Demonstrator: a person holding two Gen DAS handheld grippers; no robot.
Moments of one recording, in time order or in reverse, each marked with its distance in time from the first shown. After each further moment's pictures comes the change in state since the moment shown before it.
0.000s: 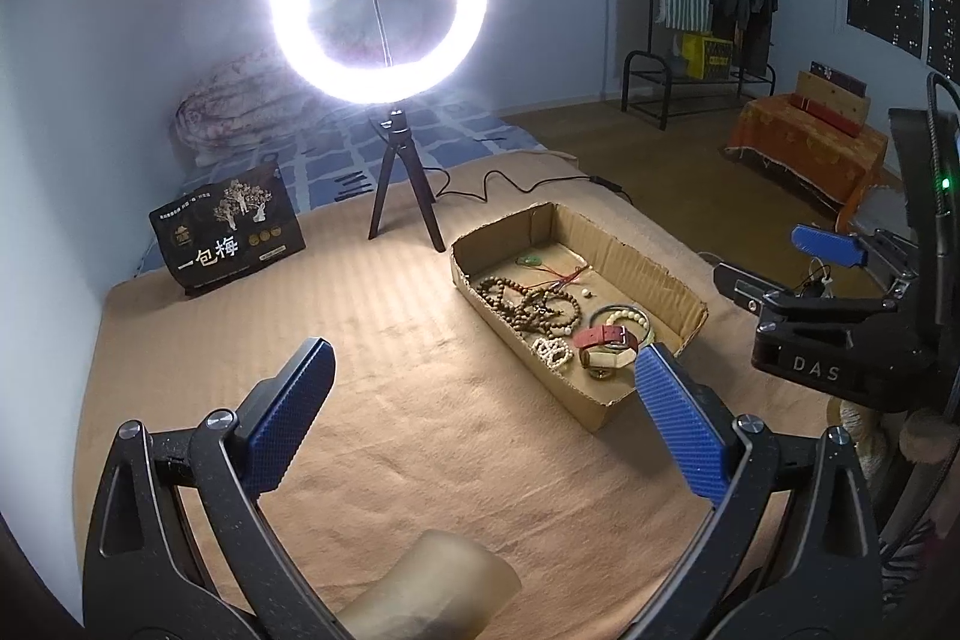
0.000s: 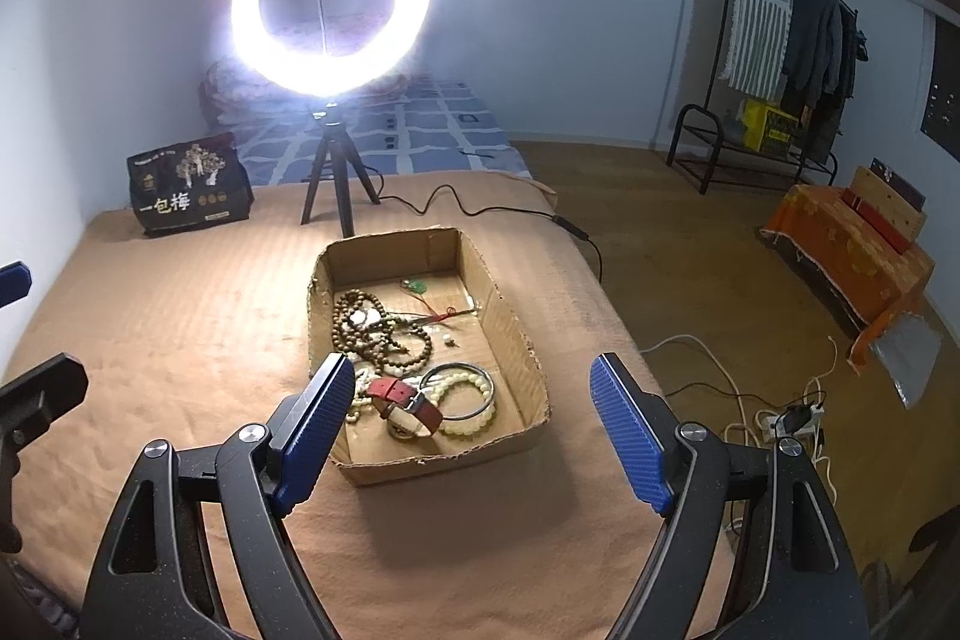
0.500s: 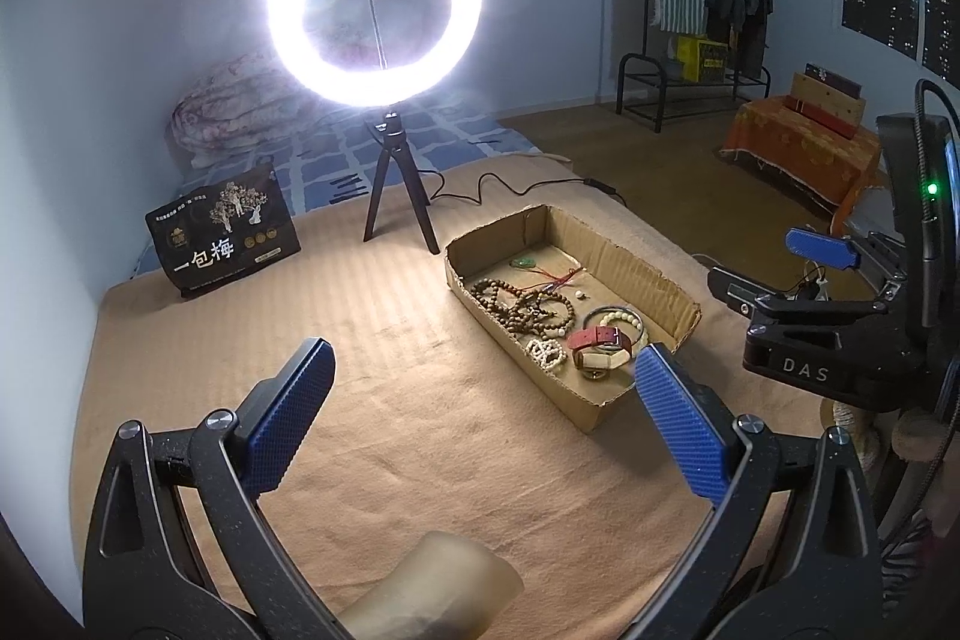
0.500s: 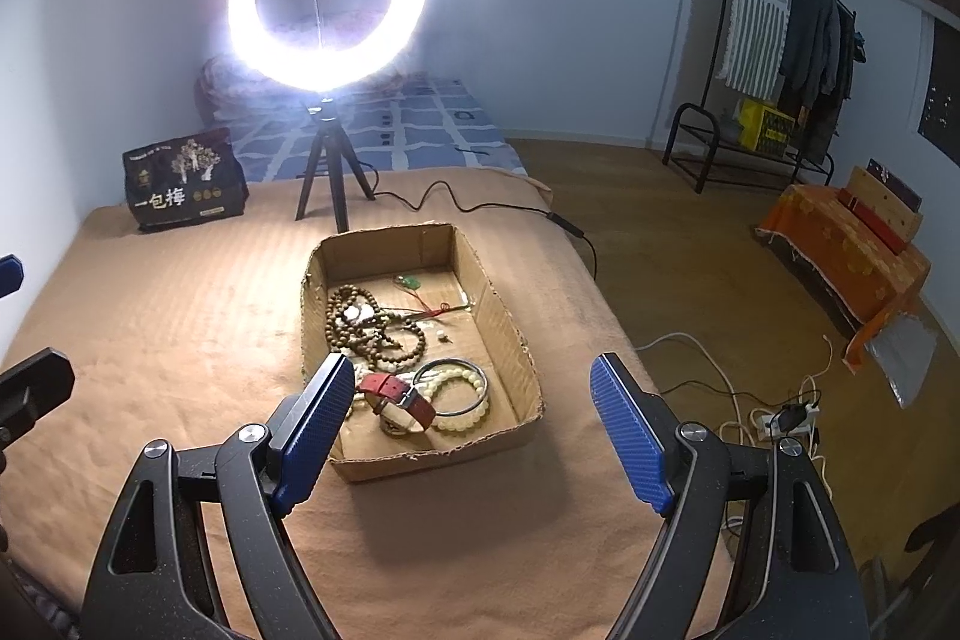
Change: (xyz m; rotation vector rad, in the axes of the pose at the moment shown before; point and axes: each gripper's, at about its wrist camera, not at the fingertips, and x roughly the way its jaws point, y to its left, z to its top) left arm -0.002 -0.002 -0.002 0.005 -0.012 -0.010; right arm 0.003 -0.001 -0.002 -0.006 0.007 -0.009
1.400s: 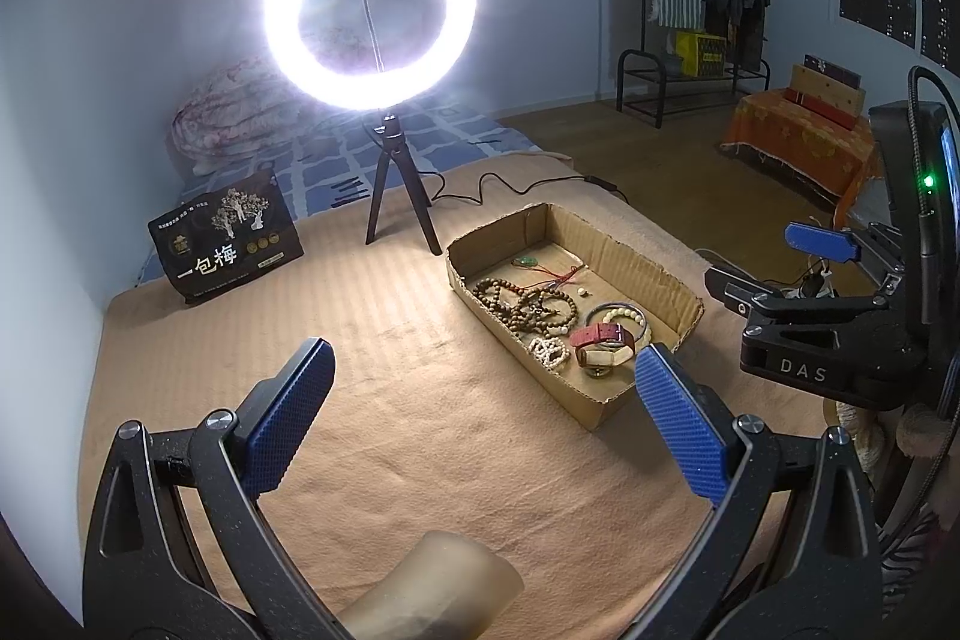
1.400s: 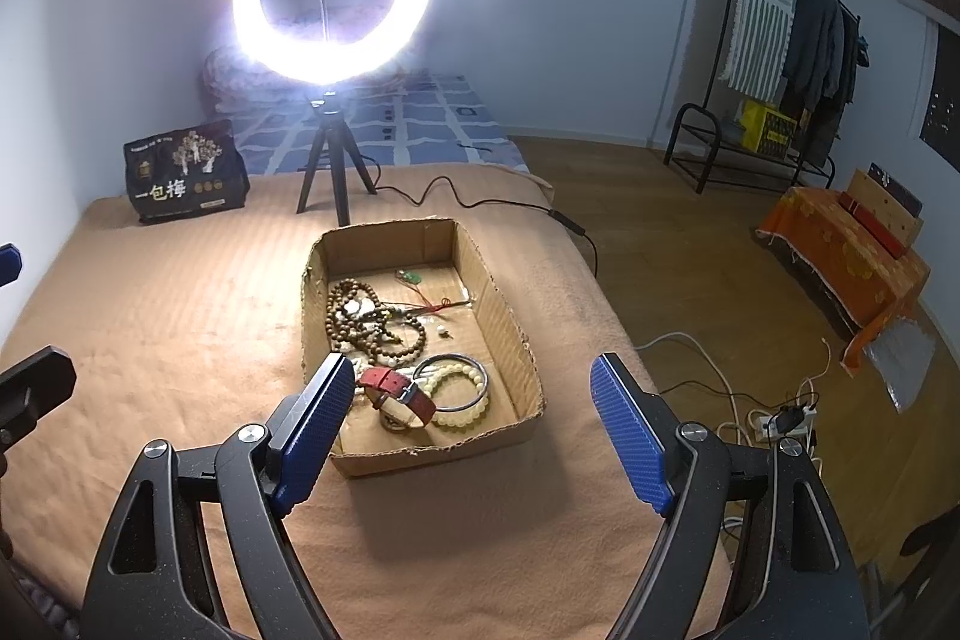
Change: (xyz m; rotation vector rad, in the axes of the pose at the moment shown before) left arm -0.001 -0.002 -0.001 0.005 0.000 0.003; right arm 0.000 0.001 -0.002 -0.015 0.004 -0.005
